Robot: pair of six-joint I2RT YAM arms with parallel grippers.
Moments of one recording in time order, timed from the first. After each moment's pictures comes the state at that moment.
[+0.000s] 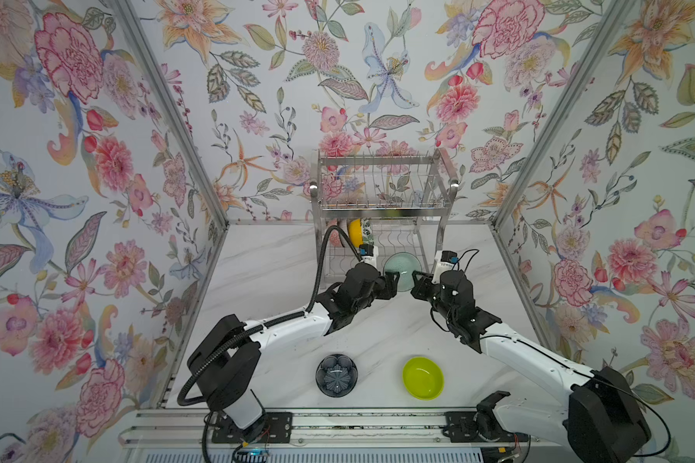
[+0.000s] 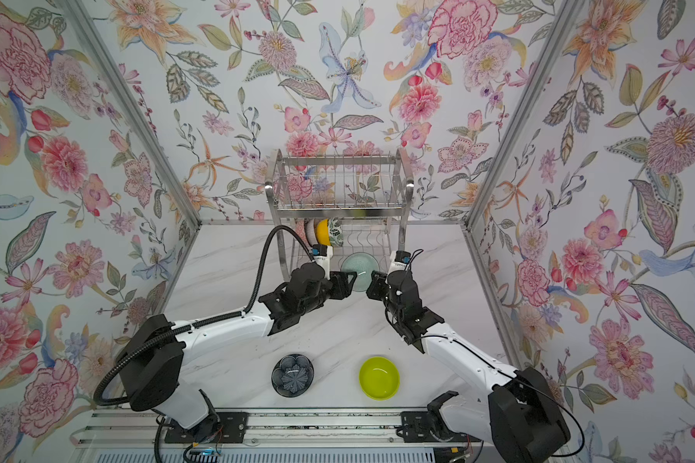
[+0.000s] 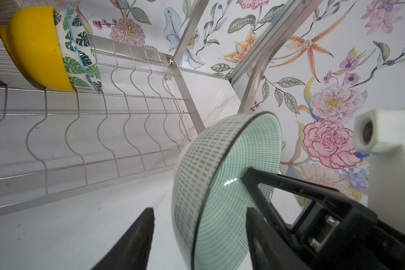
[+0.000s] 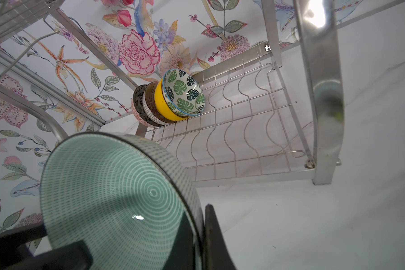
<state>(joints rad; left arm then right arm) -0.88 1.63 1.08 0.17 -0.16 -0.65 0.54 1.20 0.66 0.18 0.15 0.61</state>
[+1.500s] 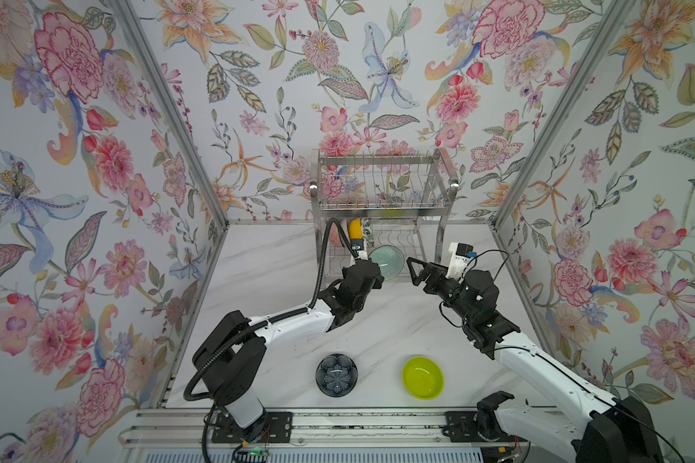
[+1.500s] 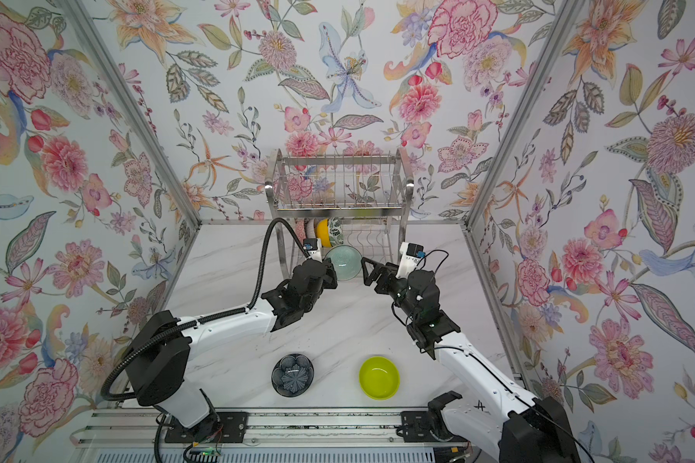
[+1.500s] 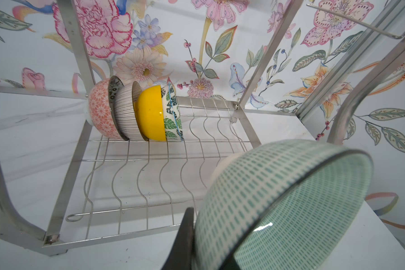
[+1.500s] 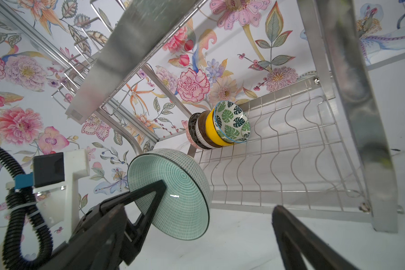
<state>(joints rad) -0.86 1.66 1.10 0.19 -0.55 -0.46 0.44 1.06 0.64 0.29 -0.10 0.63</state>
